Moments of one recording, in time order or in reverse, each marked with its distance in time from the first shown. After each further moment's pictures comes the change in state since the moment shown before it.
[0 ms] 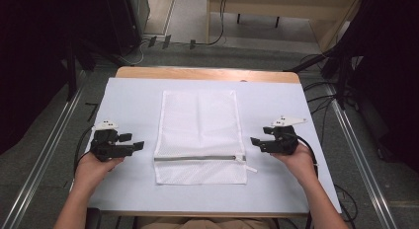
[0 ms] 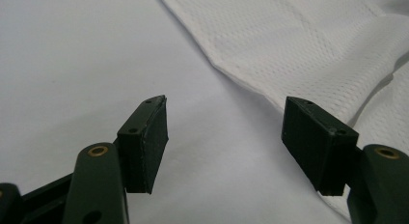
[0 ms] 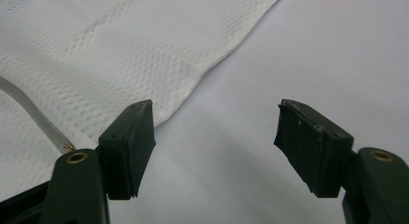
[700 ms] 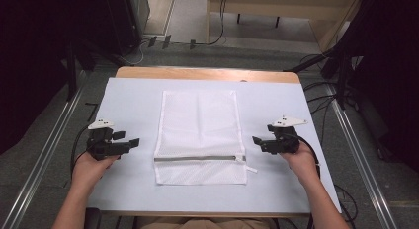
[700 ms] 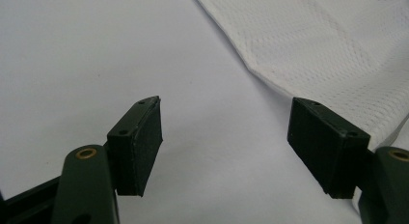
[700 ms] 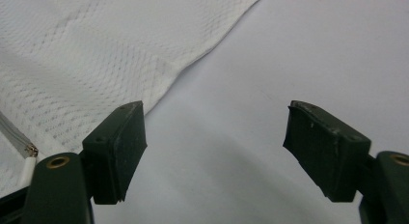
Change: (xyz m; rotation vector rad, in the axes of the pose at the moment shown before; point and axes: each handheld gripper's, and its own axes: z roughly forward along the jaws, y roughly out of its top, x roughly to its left) left arm 0.009 -0.002 0.000 -0.015 0.073 -0.039; right arm -0.004 -0.004 0.003 -0.011 -0.068 -0.023
